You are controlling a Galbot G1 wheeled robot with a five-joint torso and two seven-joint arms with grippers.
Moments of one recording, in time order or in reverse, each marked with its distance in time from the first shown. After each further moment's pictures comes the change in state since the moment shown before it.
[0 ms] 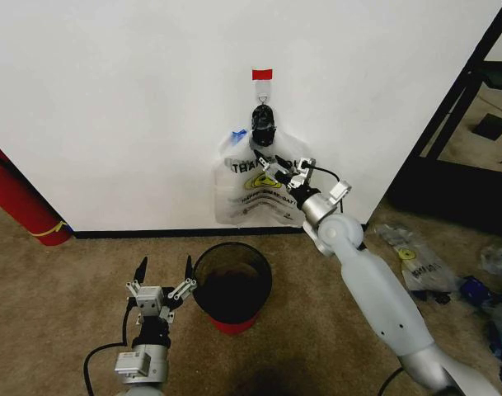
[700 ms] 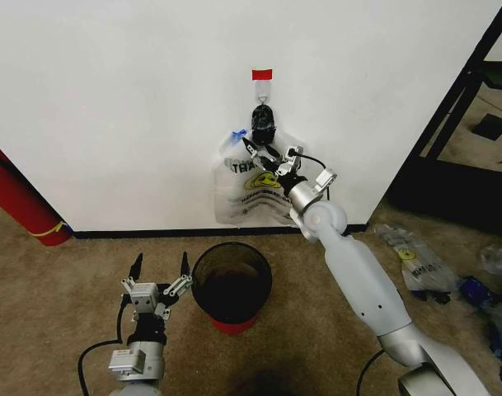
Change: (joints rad) left arm 0.007 0.004 -0.016 -0.023 -0.009 0.003 -0.002; right arm 0.069 0.063 -0.015 -0.033 -0.027 0.017 -0.002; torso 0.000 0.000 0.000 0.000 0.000
